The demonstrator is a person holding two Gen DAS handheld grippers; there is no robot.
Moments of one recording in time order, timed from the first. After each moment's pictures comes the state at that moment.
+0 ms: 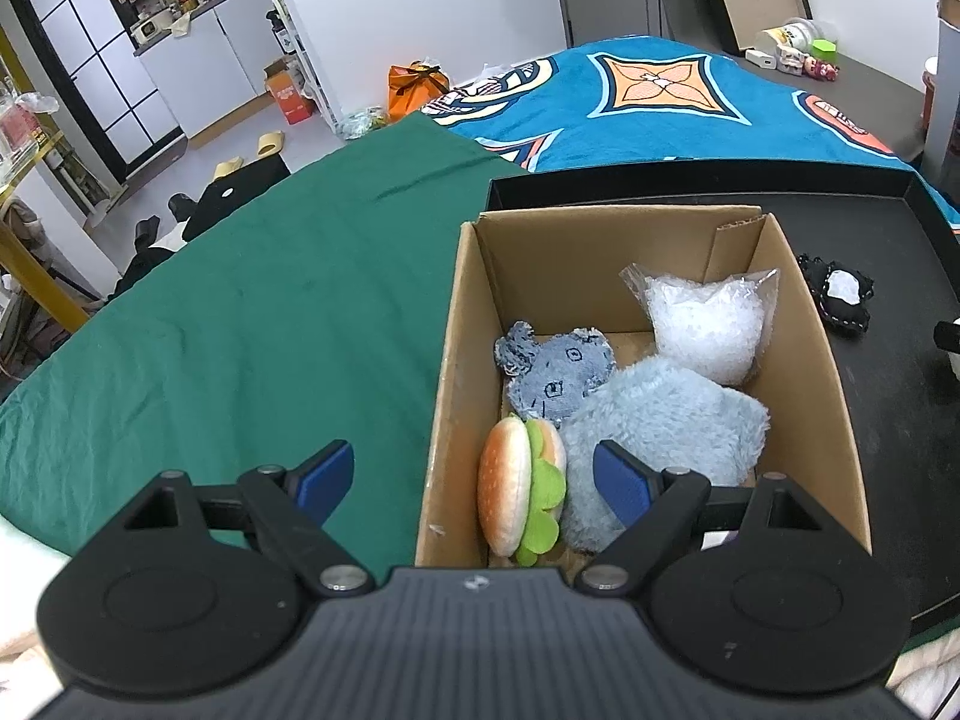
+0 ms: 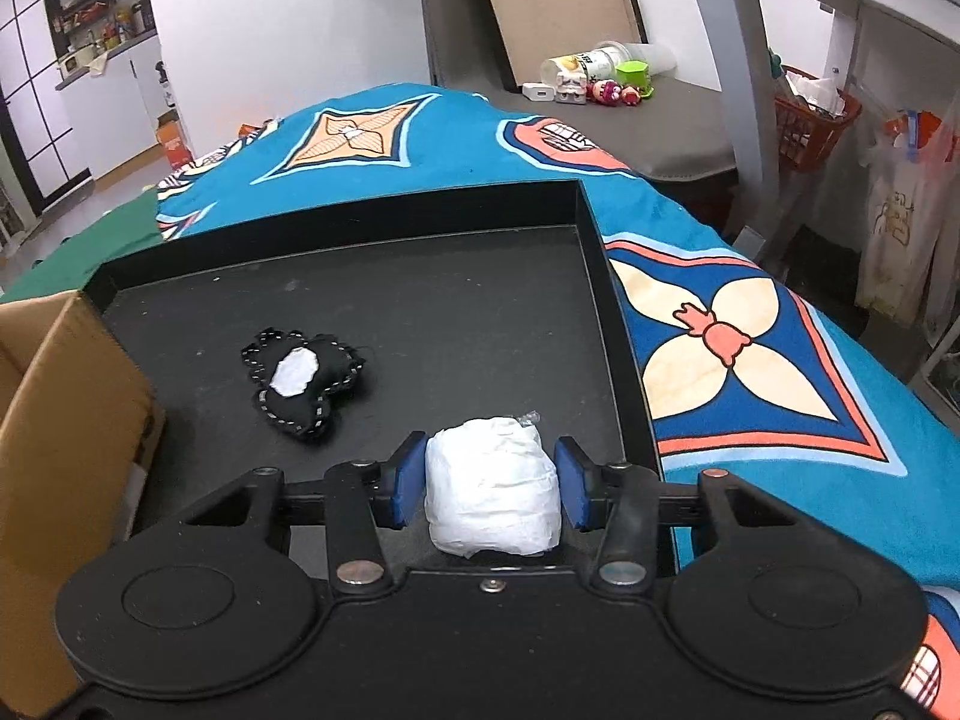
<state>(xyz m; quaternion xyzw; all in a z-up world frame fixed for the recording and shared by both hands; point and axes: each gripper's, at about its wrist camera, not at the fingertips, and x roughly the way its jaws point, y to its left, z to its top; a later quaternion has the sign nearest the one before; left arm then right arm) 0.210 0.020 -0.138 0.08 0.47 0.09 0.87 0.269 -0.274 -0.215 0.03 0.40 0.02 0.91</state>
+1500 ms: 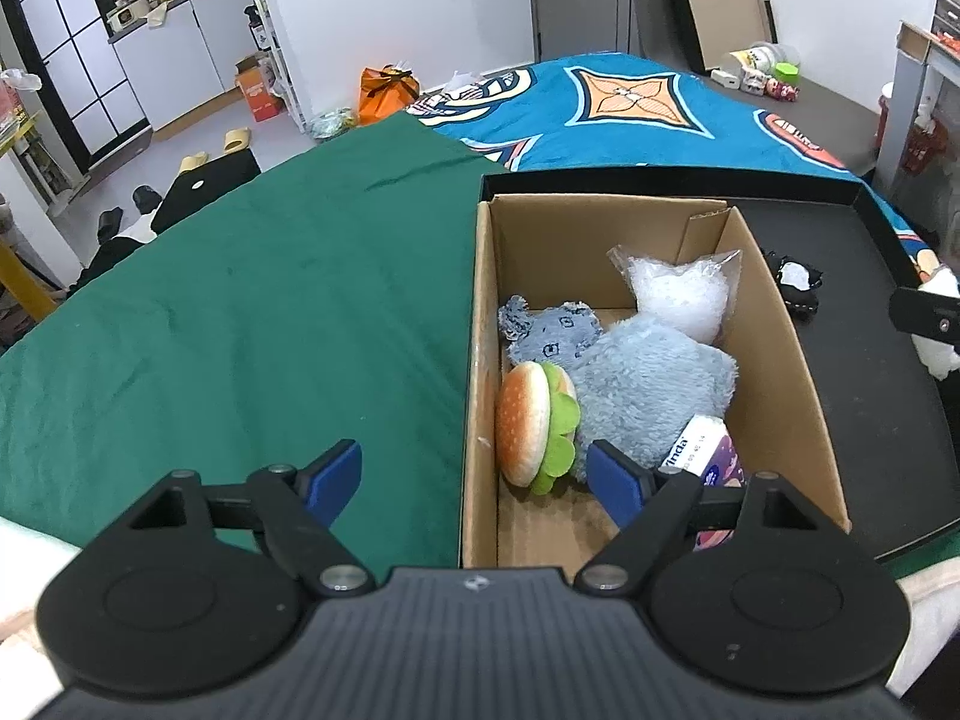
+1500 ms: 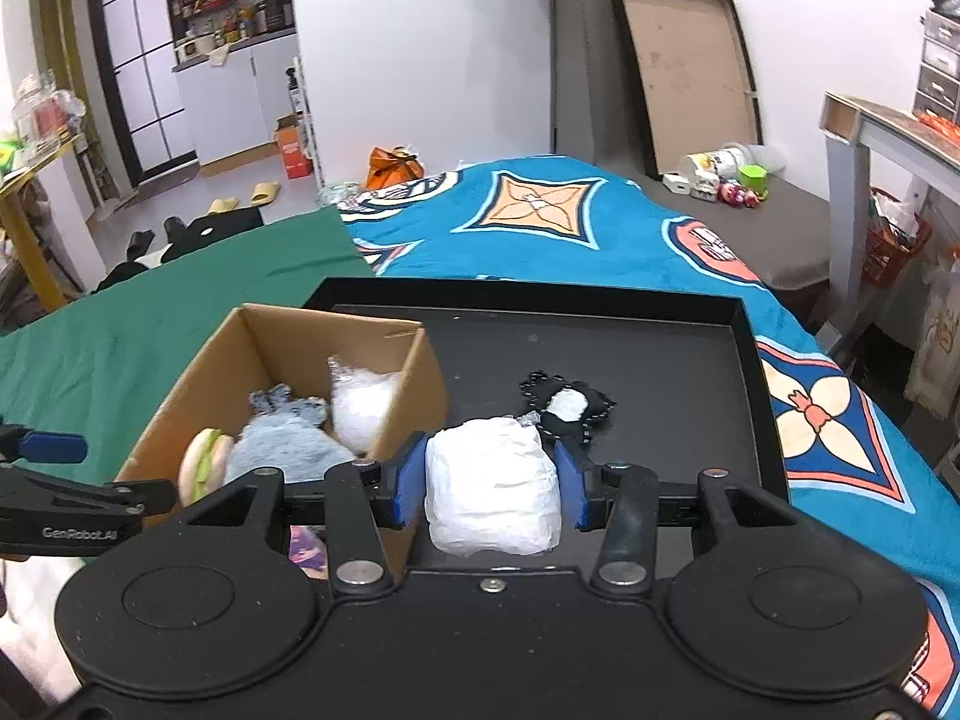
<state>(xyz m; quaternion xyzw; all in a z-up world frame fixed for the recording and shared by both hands) 0.172 0.051 -0.122 0.04 0.46 0.04 0.89 0.197 -0.167 -0.121 -0.01 0.36 0.10 0.93</state>
